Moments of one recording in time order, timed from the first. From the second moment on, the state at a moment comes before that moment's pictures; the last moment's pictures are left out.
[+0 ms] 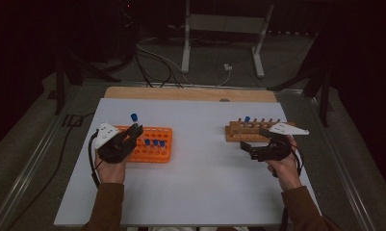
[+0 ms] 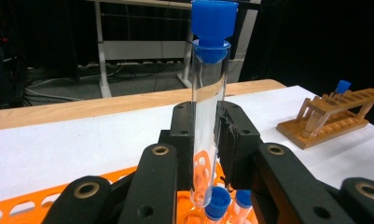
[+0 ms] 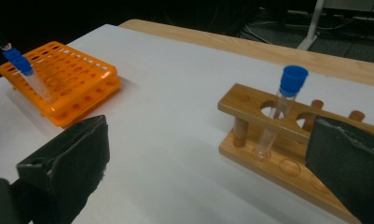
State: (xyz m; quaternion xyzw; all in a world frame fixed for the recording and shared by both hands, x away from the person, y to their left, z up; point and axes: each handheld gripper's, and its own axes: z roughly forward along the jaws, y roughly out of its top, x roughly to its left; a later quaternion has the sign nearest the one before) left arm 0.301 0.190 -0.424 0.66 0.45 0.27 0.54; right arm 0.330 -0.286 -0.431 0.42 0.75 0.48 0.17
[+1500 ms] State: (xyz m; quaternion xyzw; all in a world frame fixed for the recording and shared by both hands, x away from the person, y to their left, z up) left arm 0.297 0.189 -0.478 0.70 0.47 0.25 0.48; right arm 0.323 -0.296 -0.436 0.42 0.74 0.49 0.17
